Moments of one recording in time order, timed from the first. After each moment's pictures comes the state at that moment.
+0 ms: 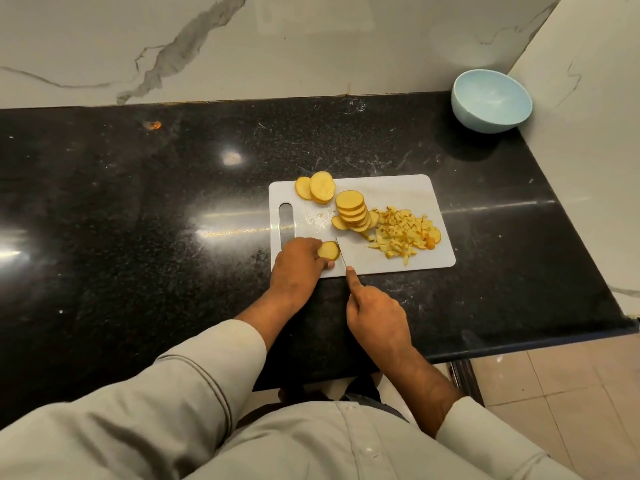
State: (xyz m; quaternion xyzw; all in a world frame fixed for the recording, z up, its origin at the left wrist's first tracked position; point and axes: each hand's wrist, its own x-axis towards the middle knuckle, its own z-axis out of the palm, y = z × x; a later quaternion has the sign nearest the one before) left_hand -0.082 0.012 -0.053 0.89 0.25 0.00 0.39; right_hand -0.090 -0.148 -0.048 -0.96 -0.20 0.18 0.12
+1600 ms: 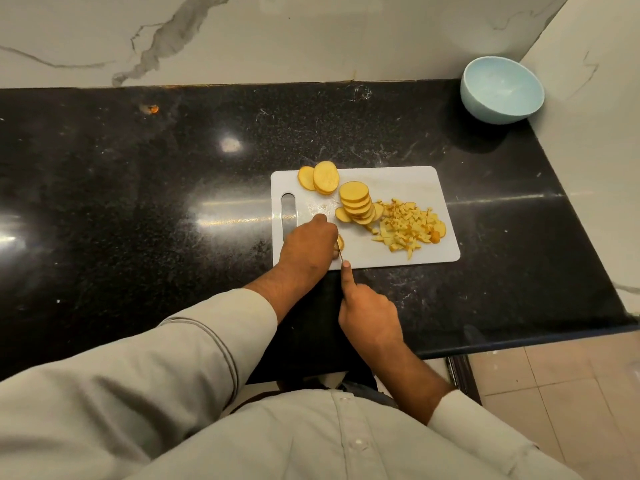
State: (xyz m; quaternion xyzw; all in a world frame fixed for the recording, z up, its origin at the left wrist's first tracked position) left_hand -0.058 0.012 -0.038 0.98 0.09 -0.08 0.13; right_hand -0.100 -0.135 -0.056 -0.95 -0.23 0.19 0.06
